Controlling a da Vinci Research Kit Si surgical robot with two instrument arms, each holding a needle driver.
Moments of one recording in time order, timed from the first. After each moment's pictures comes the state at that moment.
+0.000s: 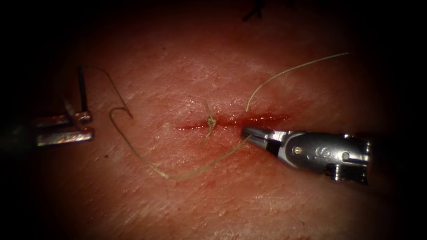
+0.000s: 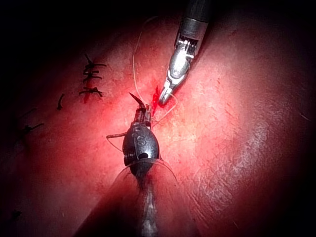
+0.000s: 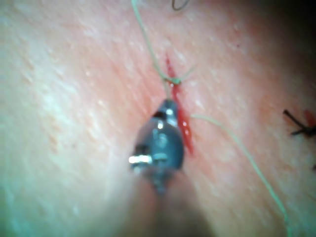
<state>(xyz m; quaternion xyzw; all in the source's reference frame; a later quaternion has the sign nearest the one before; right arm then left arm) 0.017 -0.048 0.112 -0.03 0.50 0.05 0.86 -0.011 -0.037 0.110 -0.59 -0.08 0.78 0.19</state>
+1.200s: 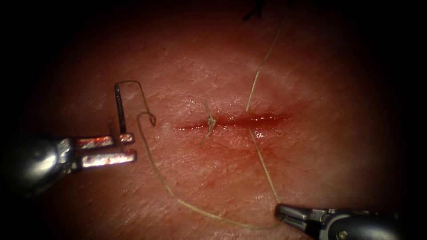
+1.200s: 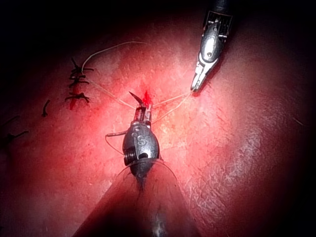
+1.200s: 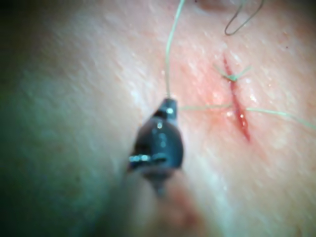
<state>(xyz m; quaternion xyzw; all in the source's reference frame) 0.012 -0.058 0.103 0.00 0.50 0.05 0.87 -0.014 -0.038 0.112 -0.60 -0.10 0.78 0.17</state>
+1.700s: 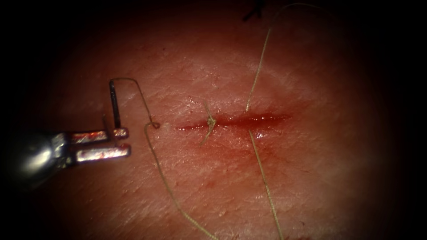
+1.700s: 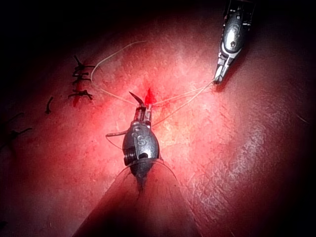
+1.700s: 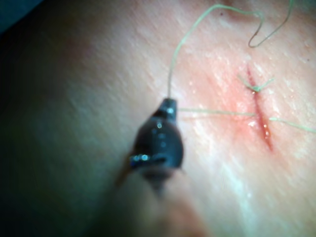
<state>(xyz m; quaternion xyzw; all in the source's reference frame) 0.012 -0.062 0.099 0.01 0.51 0.04 0.86 -0.013 -0.038 0.112 -0.60 -0.10 0.78 0.17</state>
